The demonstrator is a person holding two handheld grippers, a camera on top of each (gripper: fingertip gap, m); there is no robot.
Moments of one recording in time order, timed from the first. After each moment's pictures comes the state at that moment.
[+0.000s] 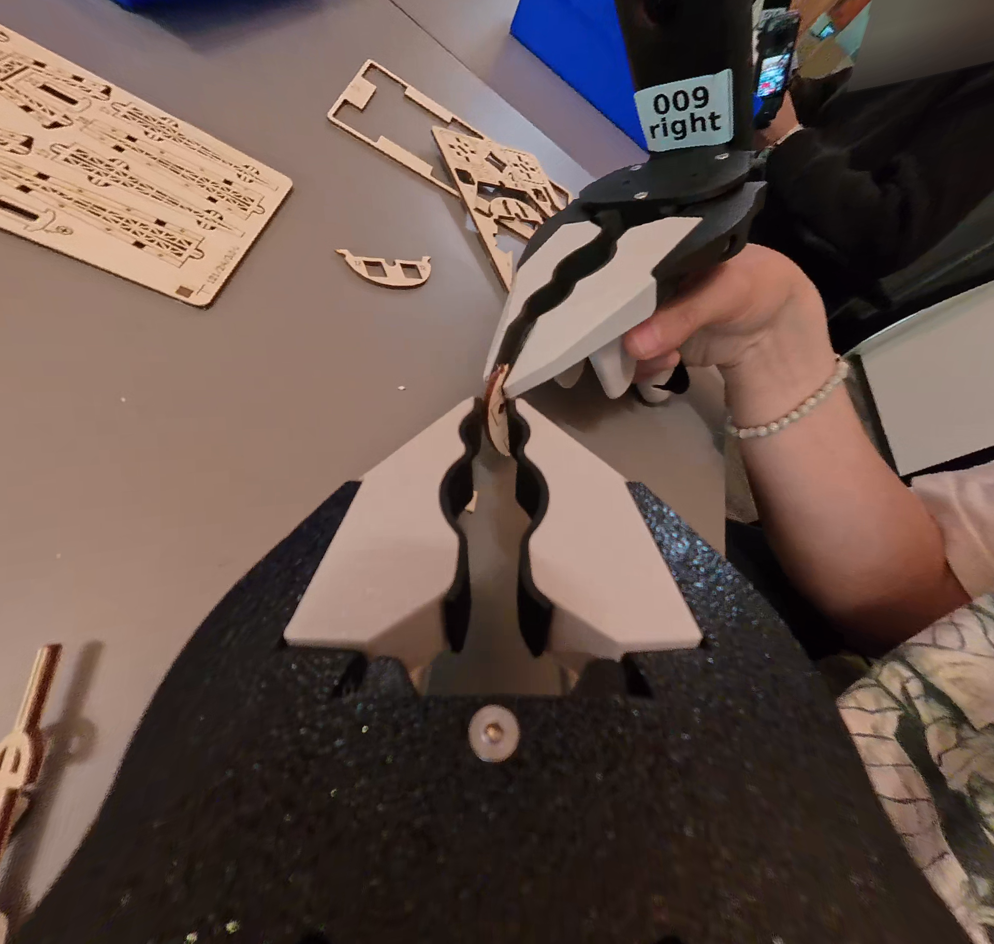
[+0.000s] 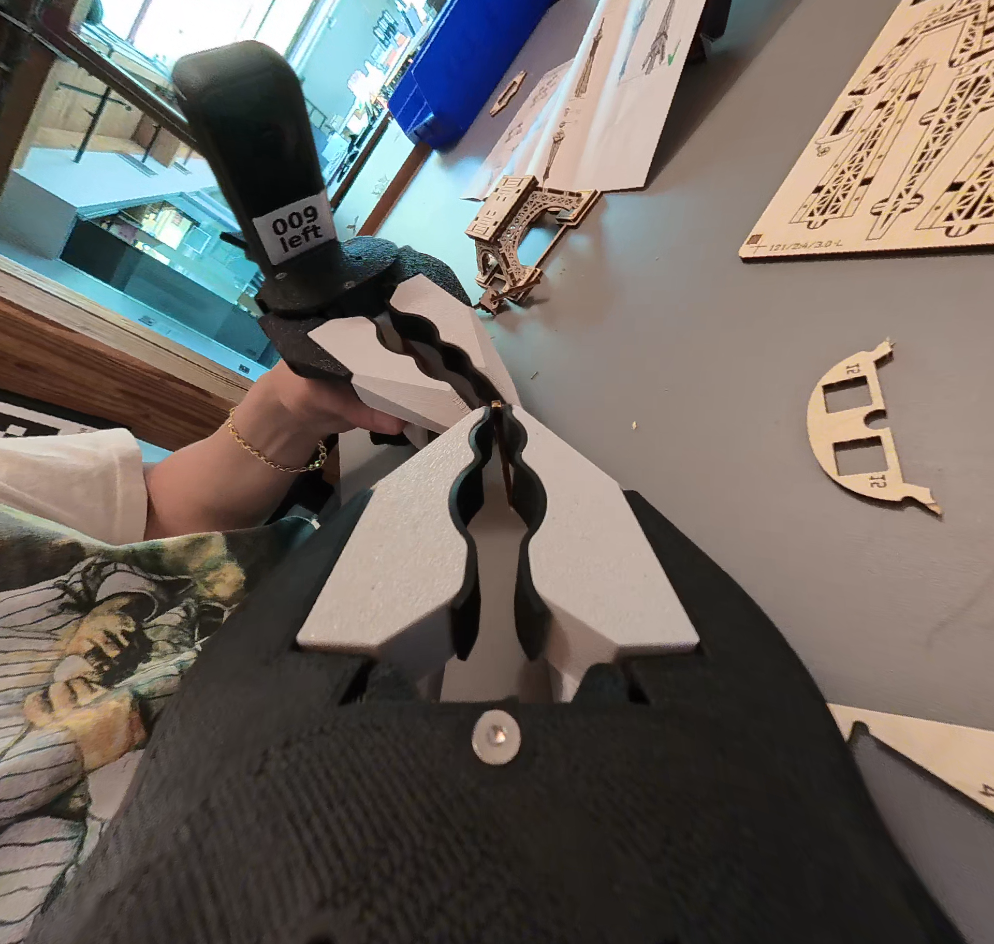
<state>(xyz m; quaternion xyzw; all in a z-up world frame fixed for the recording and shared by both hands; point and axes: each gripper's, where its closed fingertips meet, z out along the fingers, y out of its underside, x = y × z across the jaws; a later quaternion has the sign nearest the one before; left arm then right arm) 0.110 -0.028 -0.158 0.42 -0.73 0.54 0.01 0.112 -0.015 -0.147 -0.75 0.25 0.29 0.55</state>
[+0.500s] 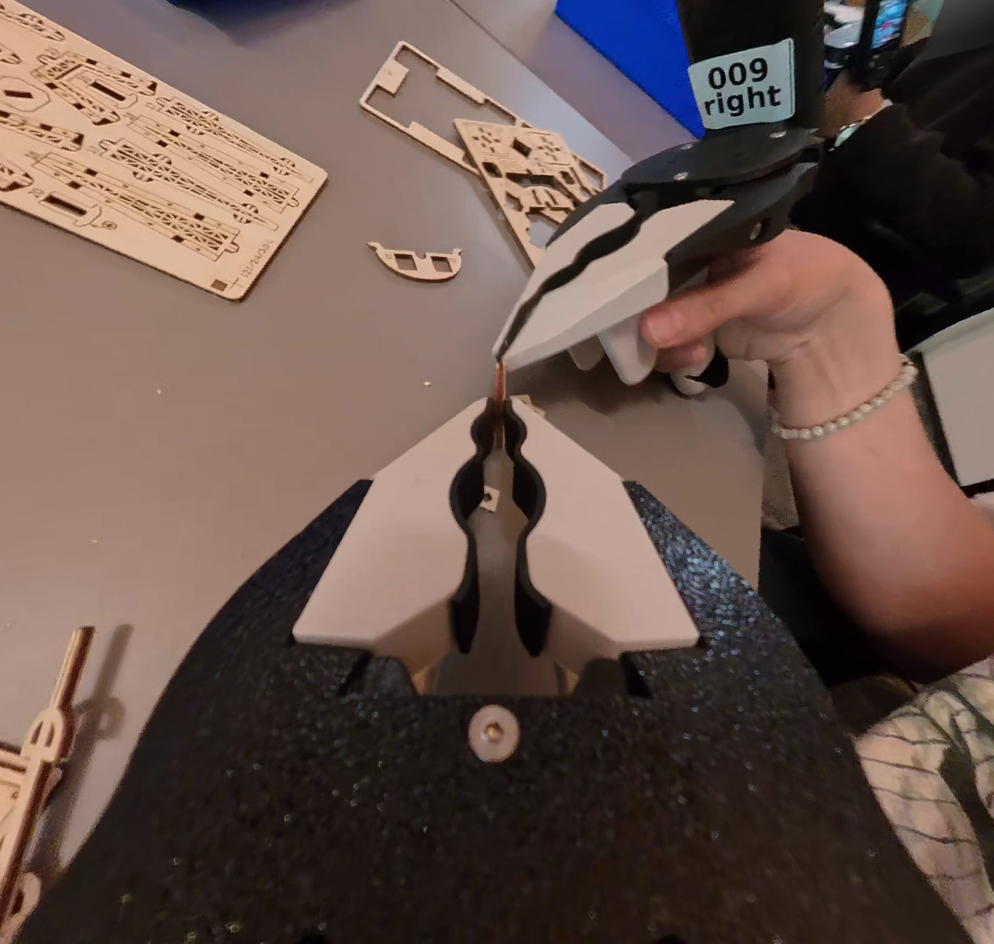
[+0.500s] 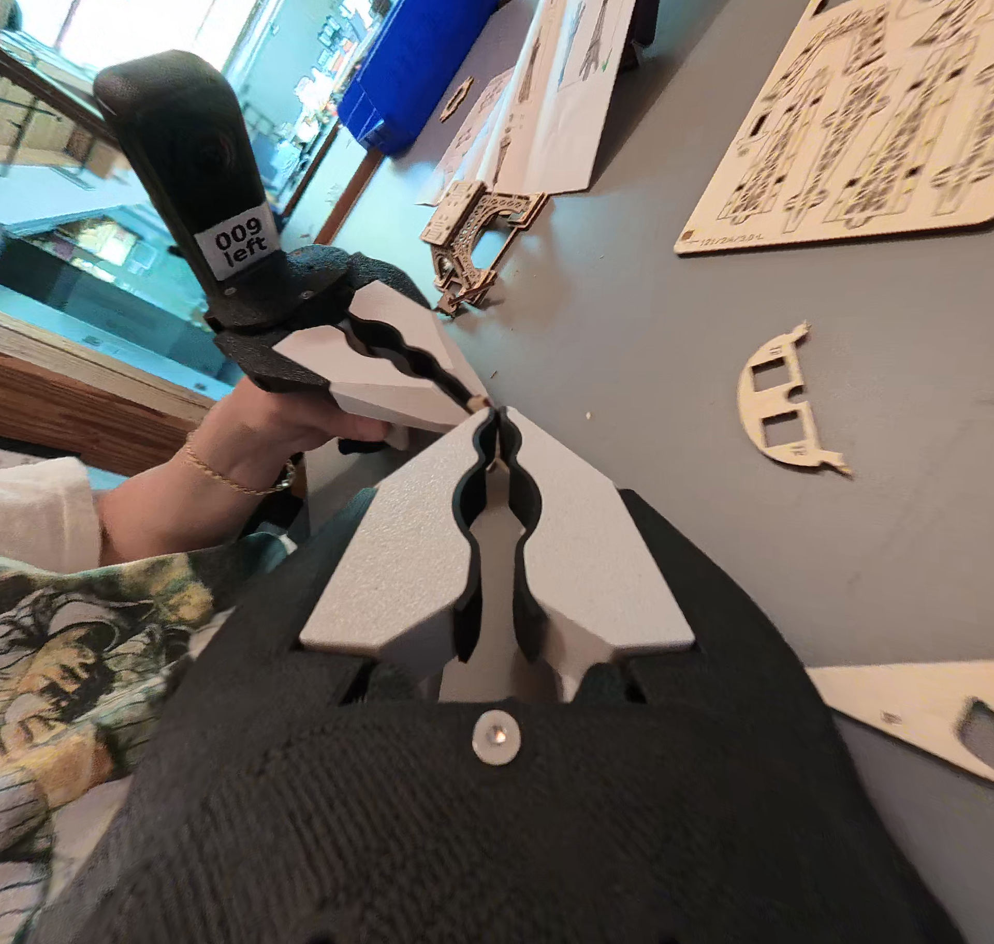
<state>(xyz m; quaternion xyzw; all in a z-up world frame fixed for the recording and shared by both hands) 0.116 -0.025 -0.165 0.44 -0.73 0.52 -0.01 0.126 -0.022 -0.156 -0.75 0.28 0.25 0.53</state>
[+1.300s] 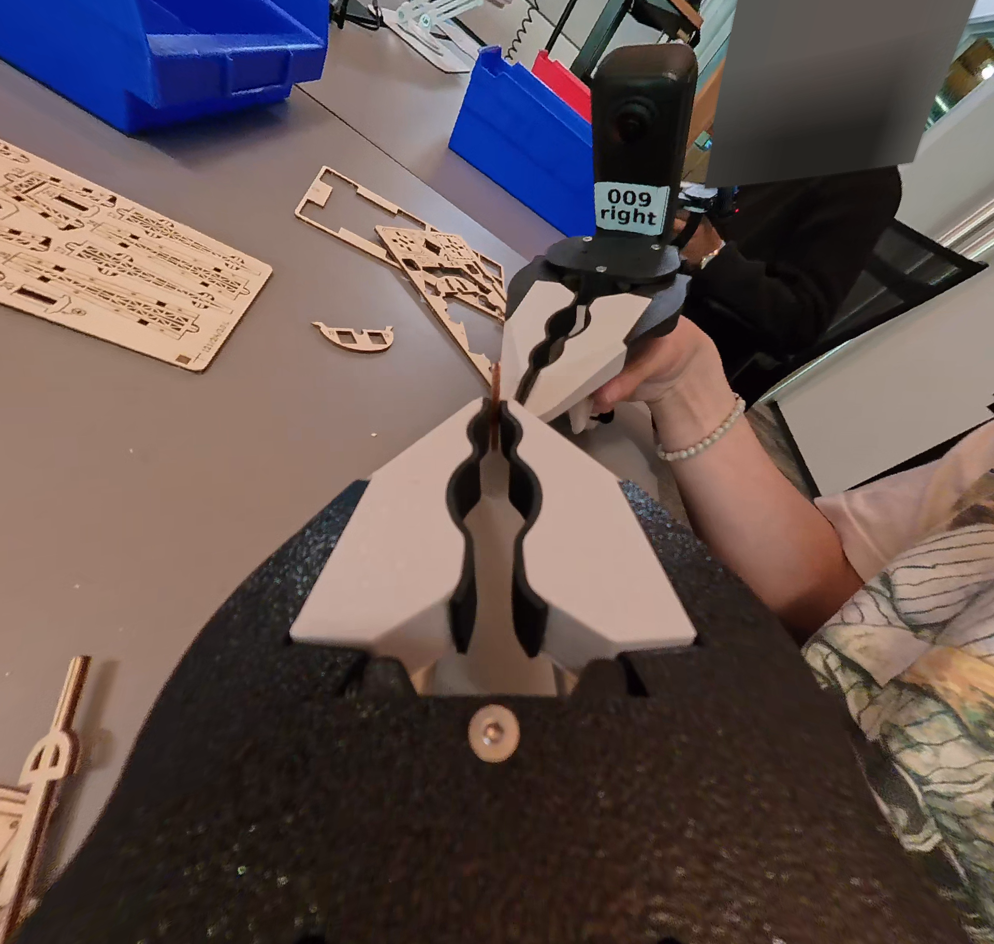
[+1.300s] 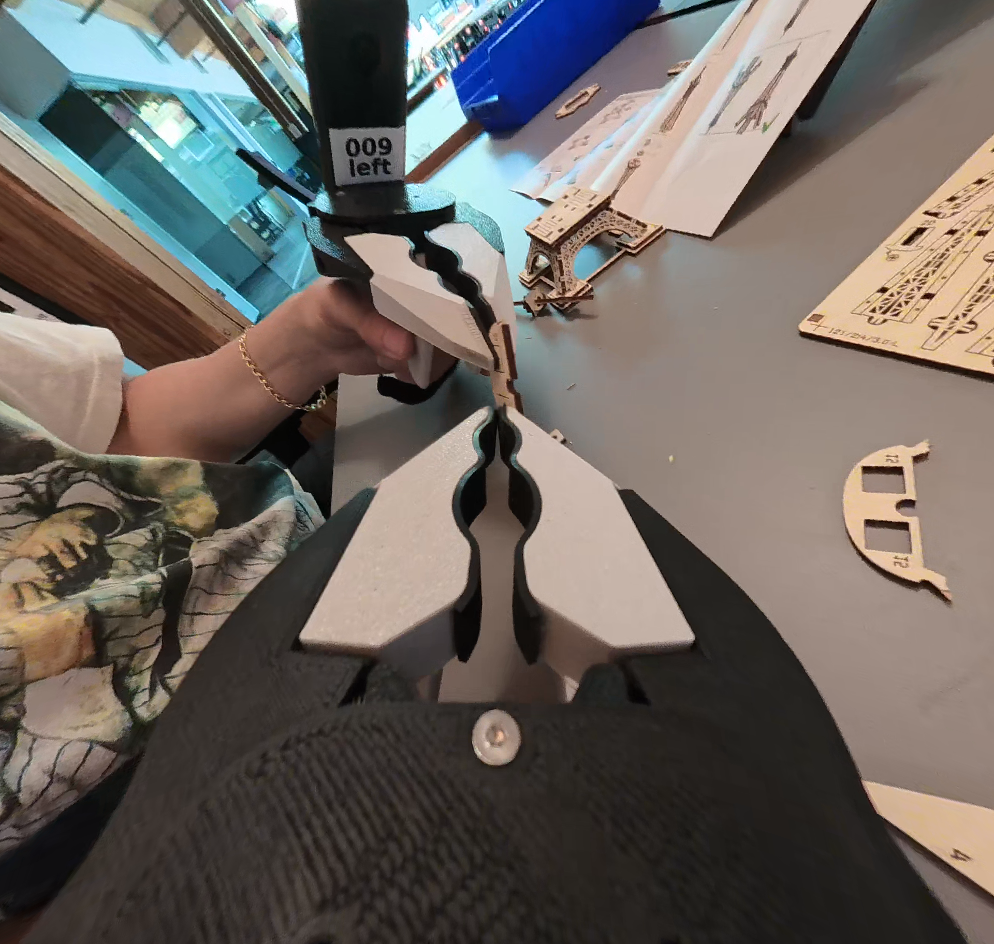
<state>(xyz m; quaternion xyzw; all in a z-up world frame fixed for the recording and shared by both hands) 0.106 -0.020 -0.121 0.39 -0.68 0.62 0.03 0.096 -0.018 -0.131 -0.77 0.14 0.24 0.58</state>
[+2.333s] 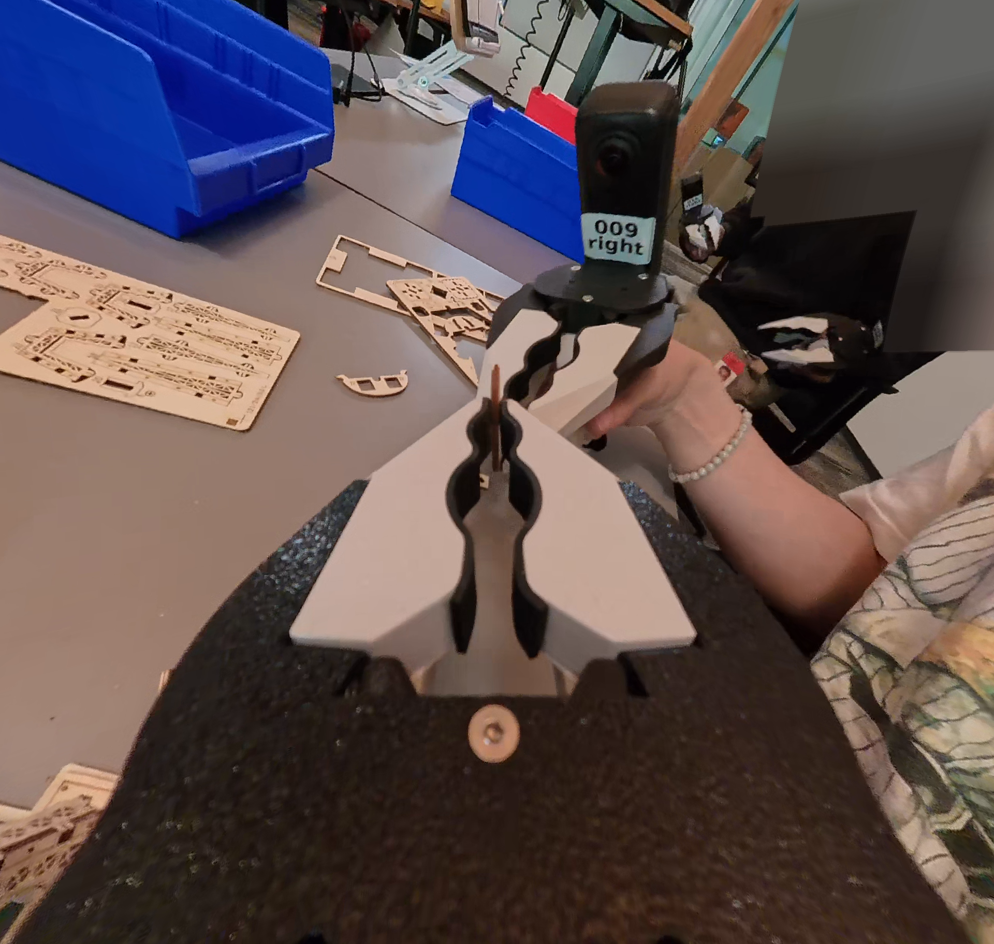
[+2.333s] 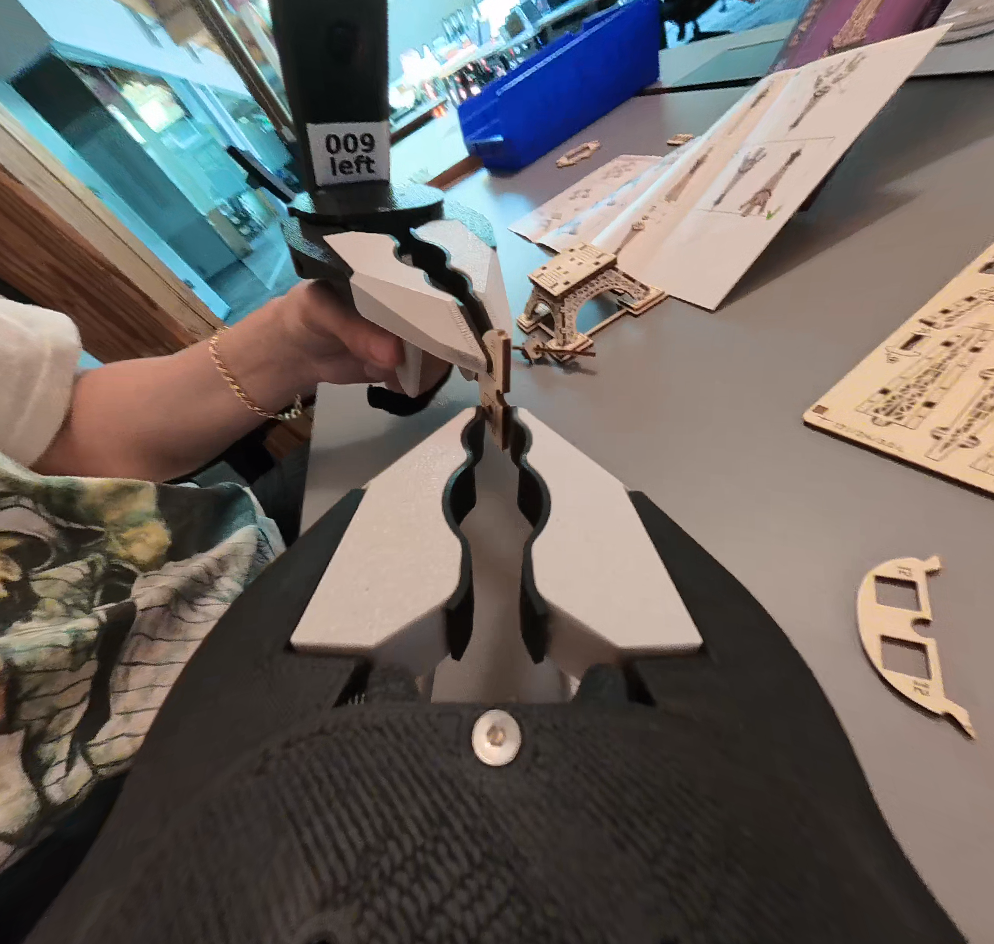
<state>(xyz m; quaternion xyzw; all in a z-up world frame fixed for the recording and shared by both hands) 0.108 -0.010 -0.100 0.35 -0.69 0.63 -0.03 0.095 0.005 -0.120 -0.76 0.11 0.19 0.61</state>
